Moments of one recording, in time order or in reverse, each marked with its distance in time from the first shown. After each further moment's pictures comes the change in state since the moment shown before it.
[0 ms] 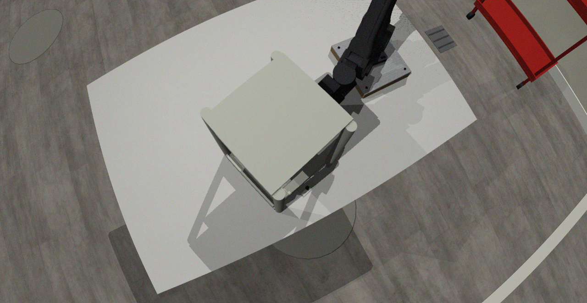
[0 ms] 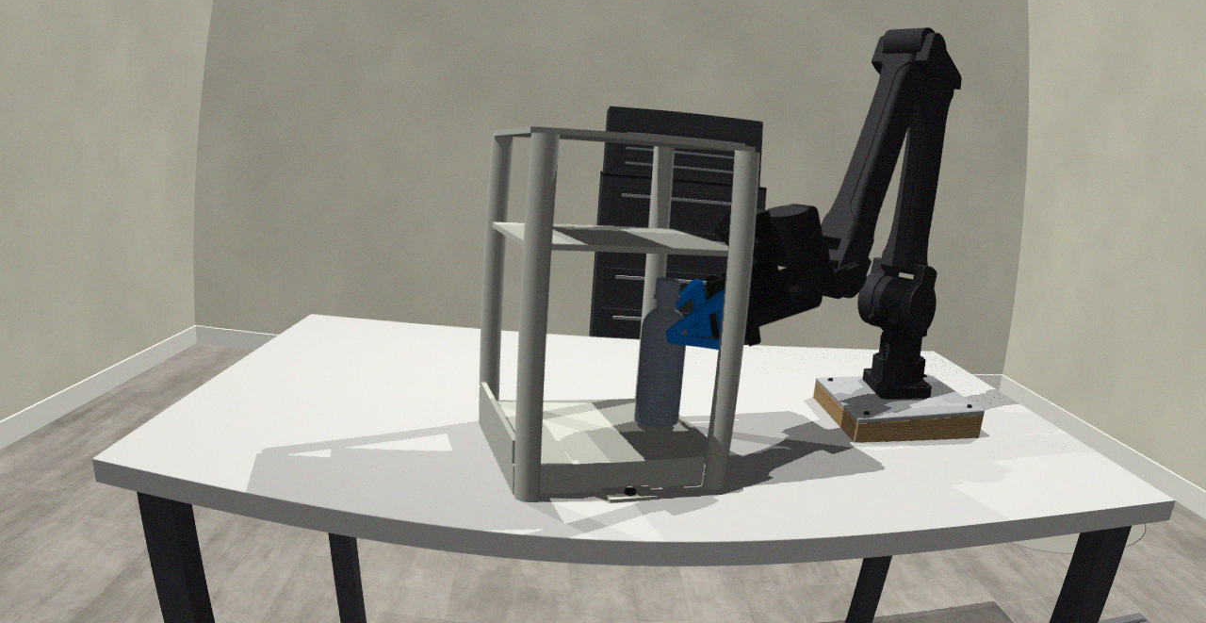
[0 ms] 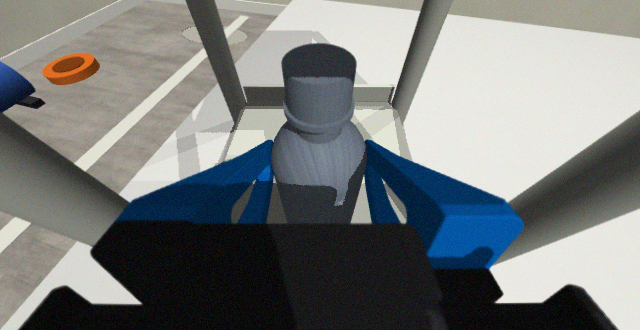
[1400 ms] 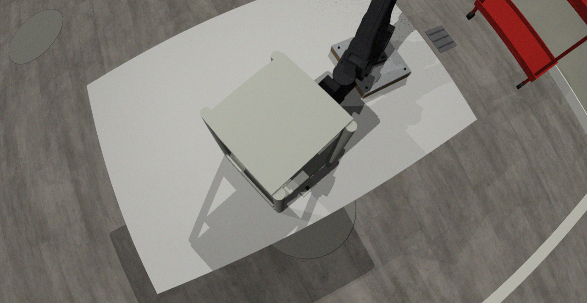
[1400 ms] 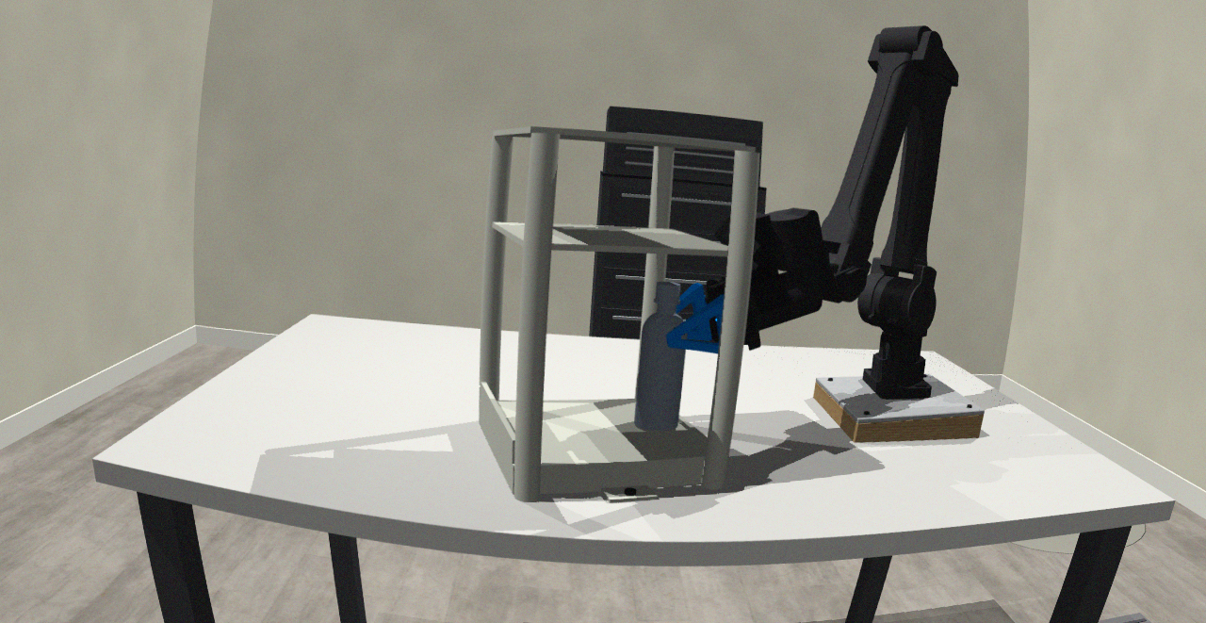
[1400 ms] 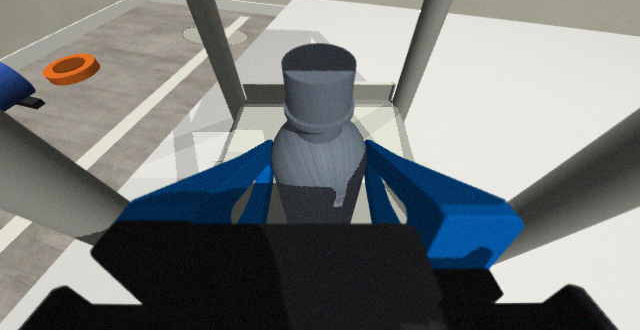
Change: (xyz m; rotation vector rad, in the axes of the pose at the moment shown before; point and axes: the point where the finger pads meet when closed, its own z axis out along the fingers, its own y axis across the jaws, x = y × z) arm 0.004 0.000 0.001 -0.001 -0.004 0.001
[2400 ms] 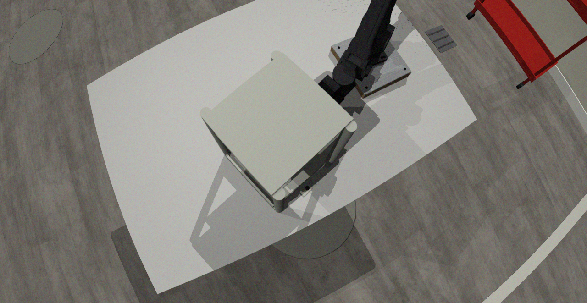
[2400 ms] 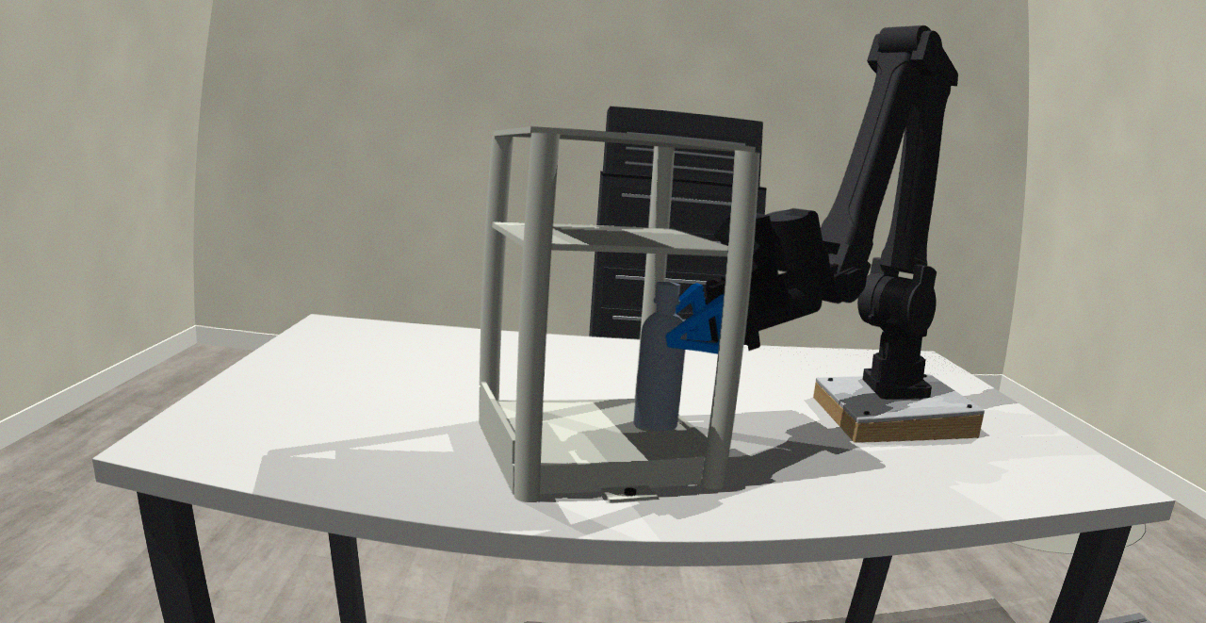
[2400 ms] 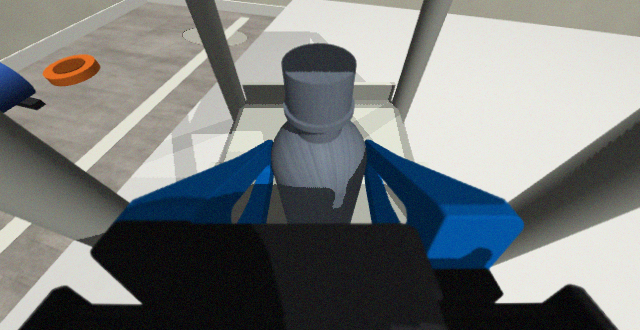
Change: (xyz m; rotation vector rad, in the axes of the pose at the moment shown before) arm 0.000 0.000 0.000 0.000 -0.003 0.001
